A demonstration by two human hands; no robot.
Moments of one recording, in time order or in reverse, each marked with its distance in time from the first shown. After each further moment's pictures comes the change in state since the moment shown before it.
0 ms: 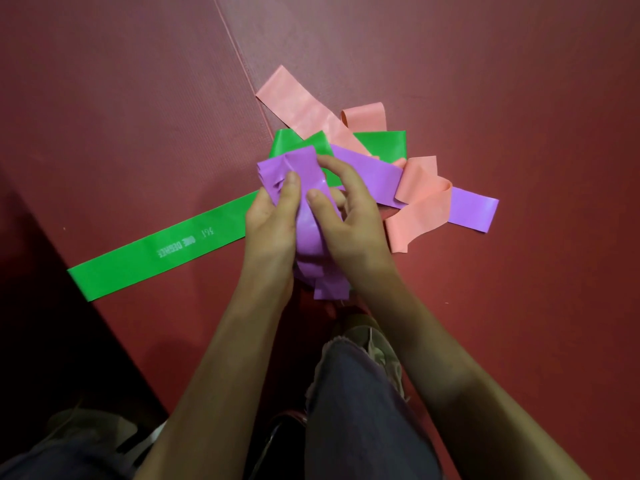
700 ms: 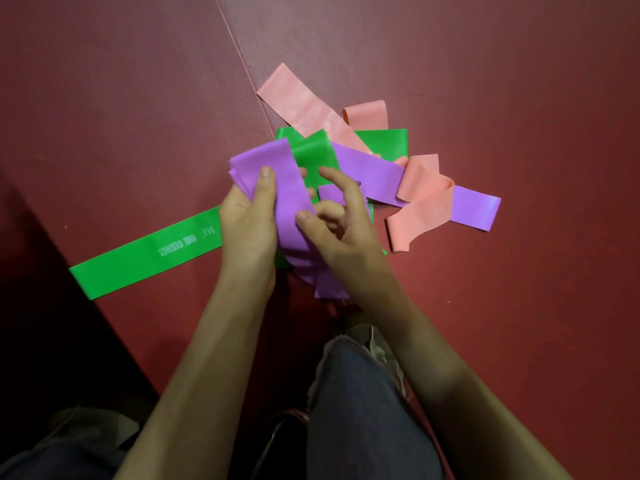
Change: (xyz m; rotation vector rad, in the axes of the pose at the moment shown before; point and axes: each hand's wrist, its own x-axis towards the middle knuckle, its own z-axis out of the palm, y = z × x) left_hand 0.008 0.009 -0.014 0.083 0.112 0.031; right_hand -0.012 0.016 -0.005 0.142 -0.142 0.054
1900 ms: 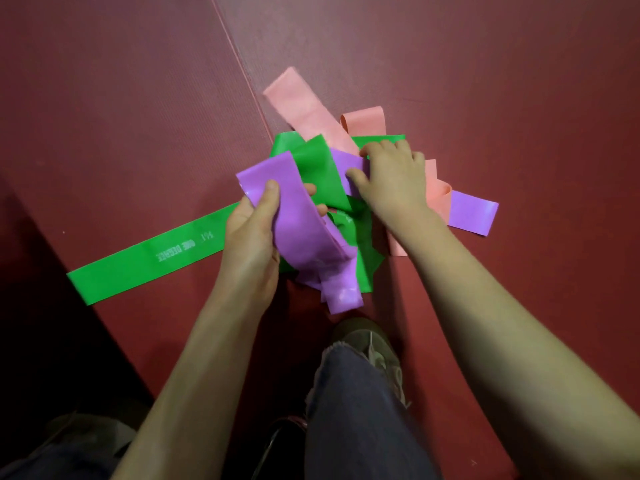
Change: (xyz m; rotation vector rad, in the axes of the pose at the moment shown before) left_hand -0.009 0.007 0.001 -0.086 -0.142 -0.146; right_hand 0.082 -0.005 -0.061 -1.412 0.123 -0.013
